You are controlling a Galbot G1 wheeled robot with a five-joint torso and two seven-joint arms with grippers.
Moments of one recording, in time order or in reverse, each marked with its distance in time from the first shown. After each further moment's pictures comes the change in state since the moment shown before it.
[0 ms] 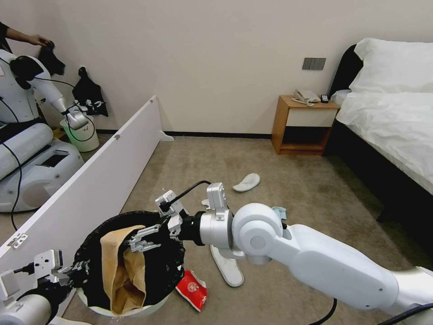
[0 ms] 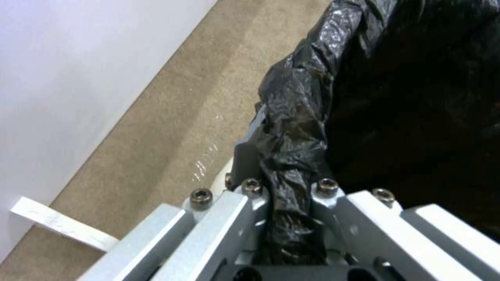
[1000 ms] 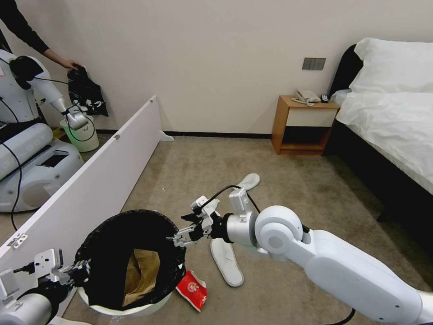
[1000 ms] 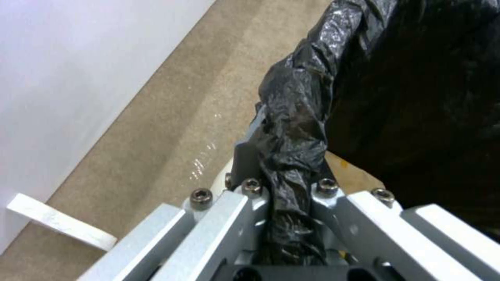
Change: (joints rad) left arm -0.006 0.001 -0.005 0.004 -0.024 0.001 -0.013; right arm -0.154 -0.114 0.112 -0.060 -0.223 -0.038 -0.055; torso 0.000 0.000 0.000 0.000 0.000
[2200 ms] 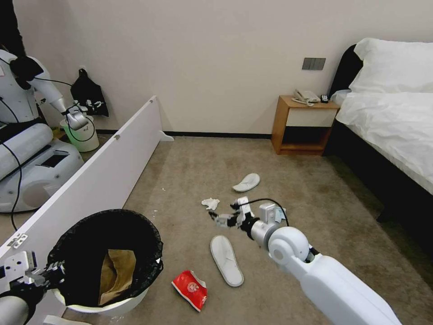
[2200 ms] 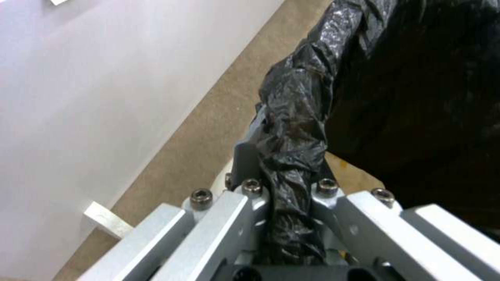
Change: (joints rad) left arm 0.025 -0.018 -0.094 0.008 0.027 -0.003 -0.027; right arm -0.333 0.099 0.210 -0.307 -0.465 0.170 0.014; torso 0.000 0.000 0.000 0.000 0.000
